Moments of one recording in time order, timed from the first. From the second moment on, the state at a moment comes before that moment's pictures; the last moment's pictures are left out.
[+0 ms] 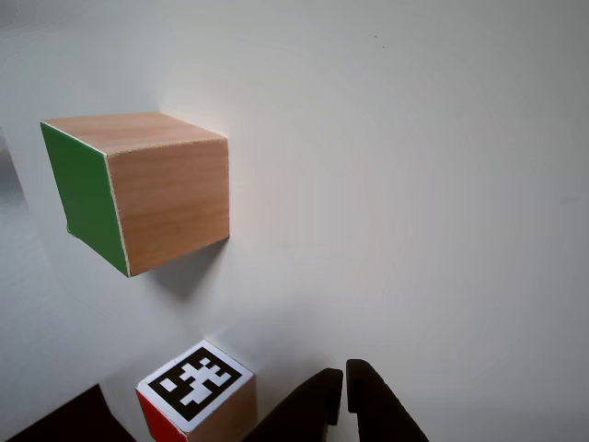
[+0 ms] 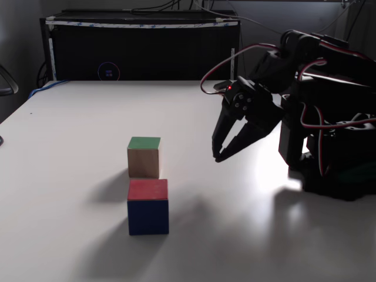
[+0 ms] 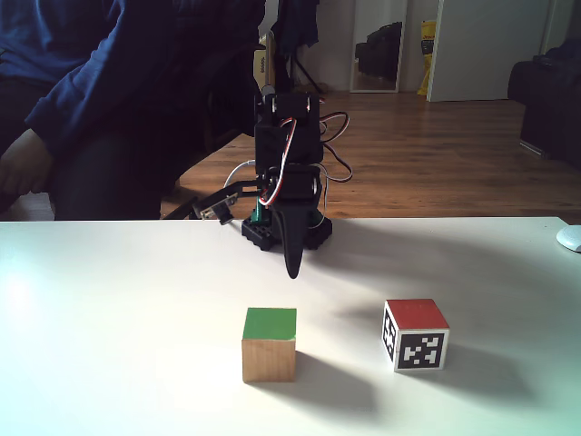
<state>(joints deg) 12.4 187.9 170.2 73.9 -4.9</state>
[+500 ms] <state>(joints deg) 13.6 188.2 170.2 73.9 -3.2</state>
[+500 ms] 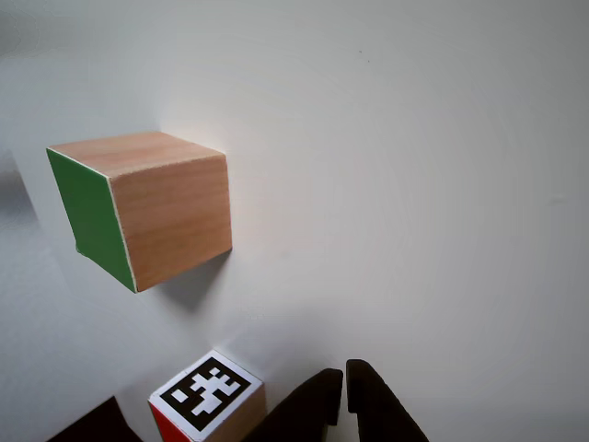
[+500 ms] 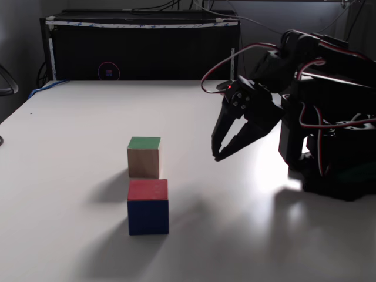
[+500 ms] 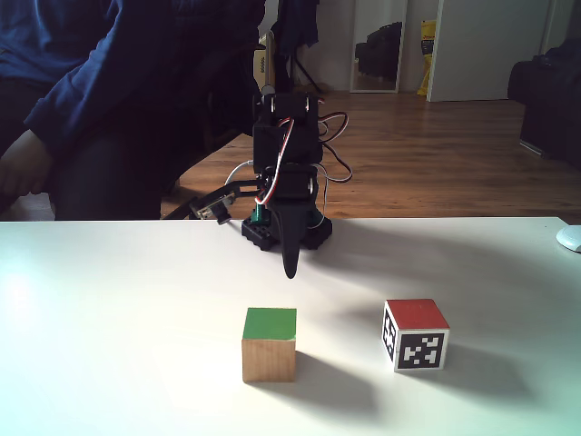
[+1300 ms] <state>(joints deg) 15.9 160.8 141.0 73.8 -7.9</state>
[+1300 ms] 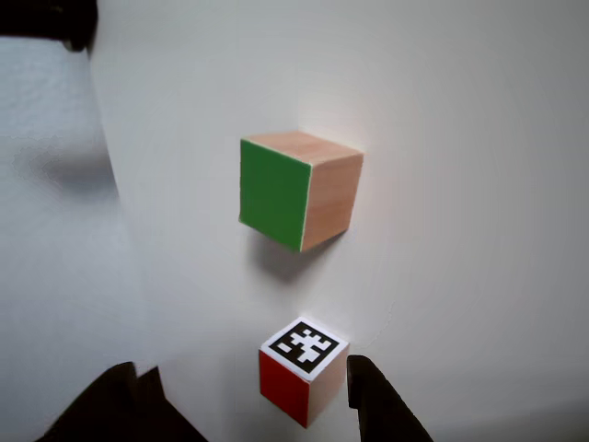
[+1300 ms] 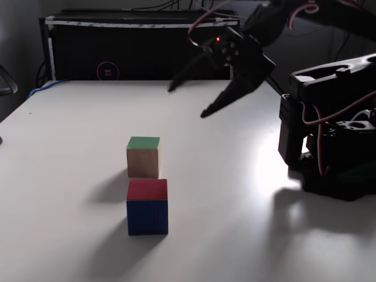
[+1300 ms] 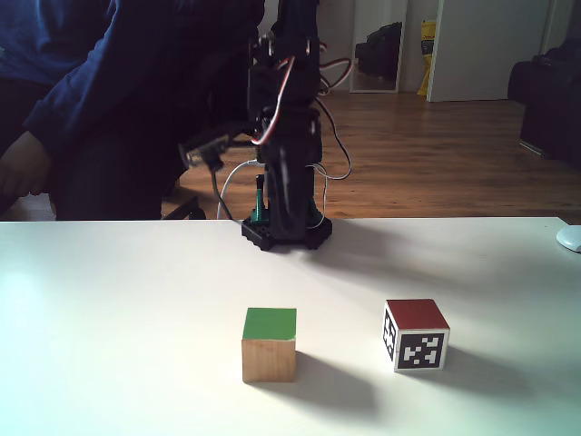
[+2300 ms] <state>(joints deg) 19.4 103.6 107.4 80.5 -7.3</state>
